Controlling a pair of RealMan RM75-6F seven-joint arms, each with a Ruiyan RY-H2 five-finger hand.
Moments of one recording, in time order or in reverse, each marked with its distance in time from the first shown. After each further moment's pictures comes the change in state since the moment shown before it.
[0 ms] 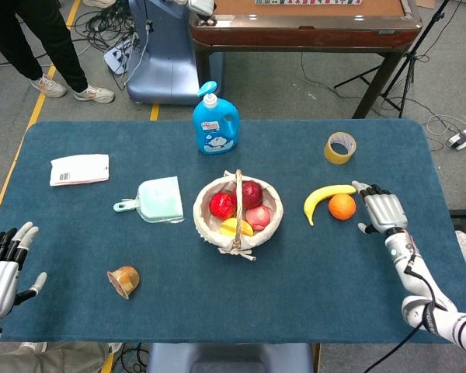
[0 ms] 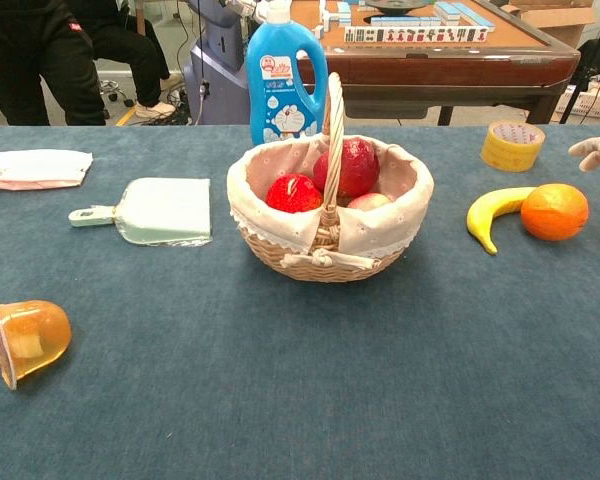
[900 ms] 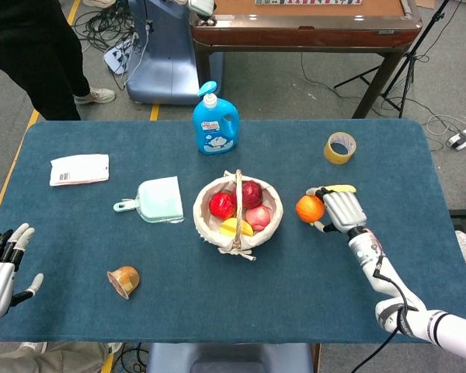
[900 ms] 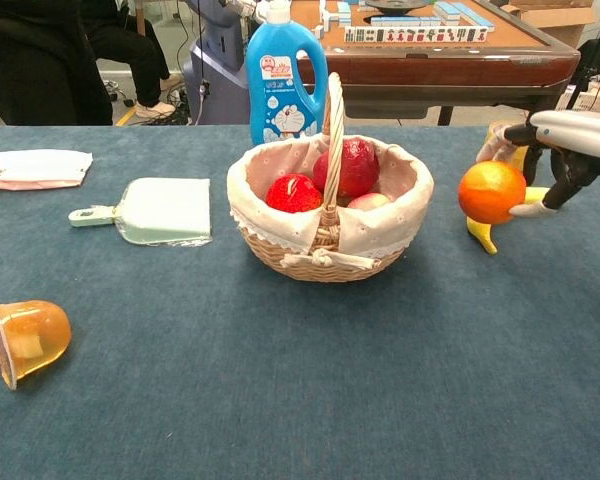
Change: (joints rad) left arm 0.010 0.004 0.000 0.014 -0.002 -0.001 -0.022; right arm 0.051 -0.048 0.009 -0.141 -0.173 0.137 0.132
